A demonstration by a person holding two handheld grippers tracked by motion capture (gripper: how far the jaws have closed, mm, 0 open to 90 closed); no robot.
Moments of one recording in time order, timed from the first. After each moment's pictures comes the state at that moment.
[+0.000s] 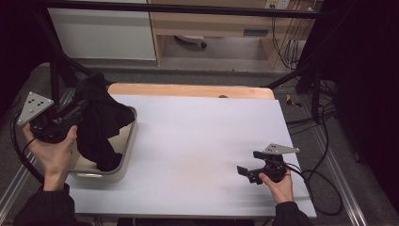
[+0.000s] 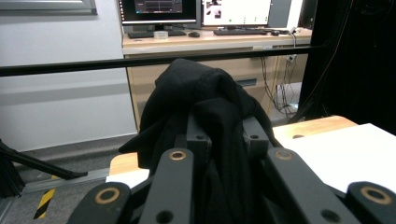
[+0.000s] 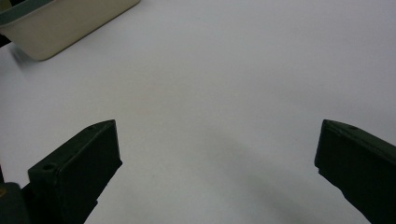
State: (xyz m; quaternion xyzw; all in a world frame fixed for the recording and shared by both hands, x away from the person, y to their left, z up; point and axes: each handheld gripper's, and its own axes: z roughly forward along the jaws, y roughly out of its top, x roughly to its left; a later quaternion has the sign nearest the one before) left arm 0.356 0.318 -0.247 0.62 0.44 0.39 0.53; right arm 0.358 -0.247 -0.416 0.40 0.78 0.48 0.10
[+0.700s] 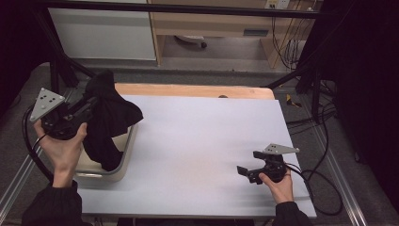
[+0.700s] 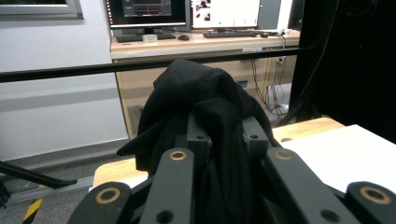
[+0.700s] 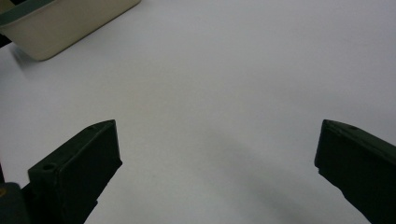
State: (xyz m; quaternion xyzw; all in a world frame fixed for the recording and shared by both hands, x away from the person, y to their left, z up) left arm 0.362 0.294 -0.242 0.63 0.42 0.38 0.53; right arm 0.358 -0.247 -0.416 0.40 0.78 0.48 0.10
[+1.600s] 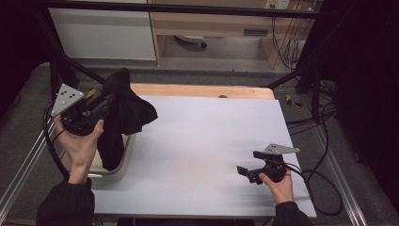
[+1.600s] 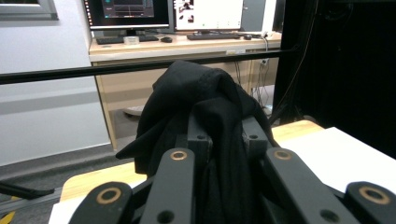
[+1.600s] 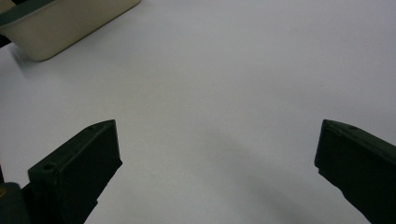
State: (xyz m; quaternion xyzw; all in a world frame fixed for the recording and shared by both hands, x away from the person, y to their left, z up) left arm 0.372 0.260 -0.239 0.64 0.41 0.36 0.55; right arm 0.358 -0.247 -0.416 0.40 0.78 0.48 0.10
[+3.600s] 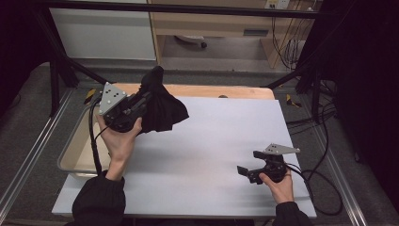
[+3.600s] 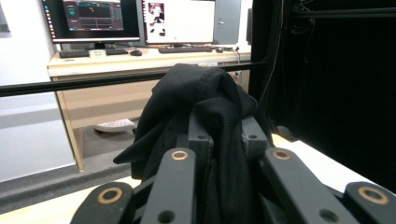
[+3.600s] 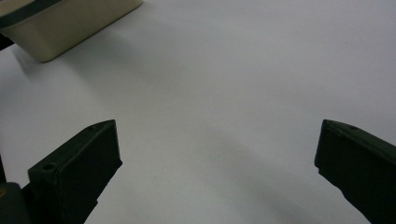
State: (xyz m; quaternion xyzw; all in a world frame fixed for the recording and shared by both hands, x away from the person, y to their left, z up) left arm 0.387 0.181 -0.246 0.64 0.37 0.34 0.58; right arm 0.358 -0.247 -0.415 0.40 0.77 0.48 0.10
